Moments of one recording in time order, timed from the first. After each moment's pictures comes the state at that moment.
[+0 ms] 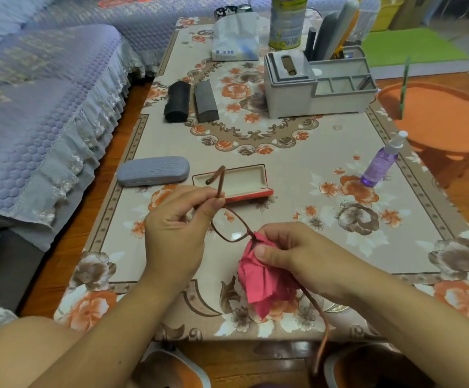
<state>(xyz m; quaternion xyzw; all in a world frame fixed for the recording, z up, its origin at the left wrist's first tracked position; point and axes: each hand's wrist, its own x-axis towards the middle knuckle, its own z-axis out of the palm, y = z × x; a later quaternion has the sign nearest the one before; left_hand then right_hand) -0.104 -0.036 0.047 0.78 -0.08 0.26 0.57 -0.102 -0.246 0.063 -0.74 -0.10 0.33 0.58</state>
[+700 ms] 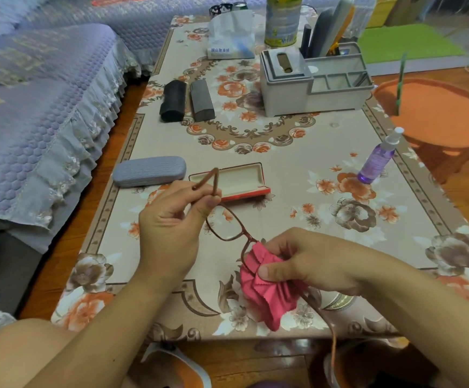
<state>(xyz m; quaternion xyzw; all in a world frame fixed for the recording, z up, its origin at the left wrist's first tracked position) -0.100 -0.035 0.054 0.77 -0.10 0.25 0.57 -0.094 -0.259 0.065 -0.74 -0.13 0.43 0.50</state>
